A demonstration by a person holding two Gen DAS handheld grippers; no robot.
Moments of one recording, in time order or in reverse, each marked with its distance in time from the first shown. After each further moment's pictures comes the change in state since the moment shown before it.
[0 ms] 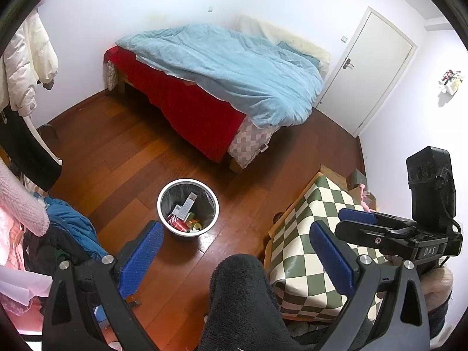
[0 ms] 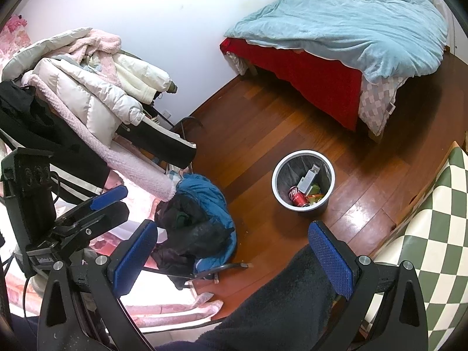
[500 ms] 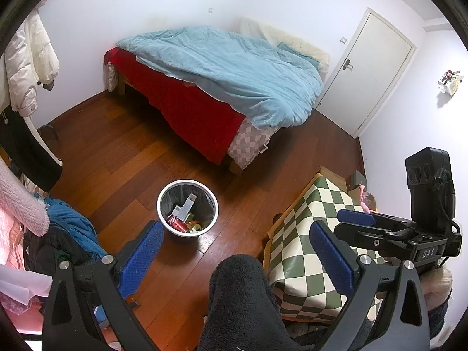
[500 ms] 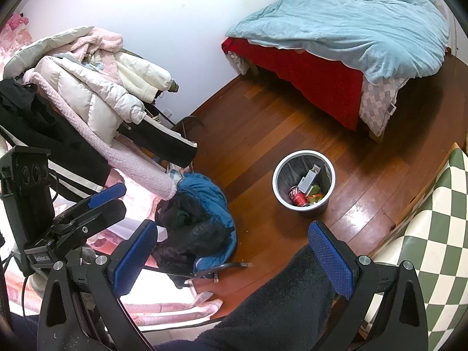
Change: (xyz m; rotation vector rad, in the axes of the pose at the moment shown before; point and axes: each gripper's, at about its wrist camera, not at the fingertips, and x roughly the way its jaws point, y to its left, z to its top) left arm -0.005 -0.004 0.002 -0.001 -0.002 0.002; right arm 0.002 0.000 -0.004 -0.008 0.002 0.003
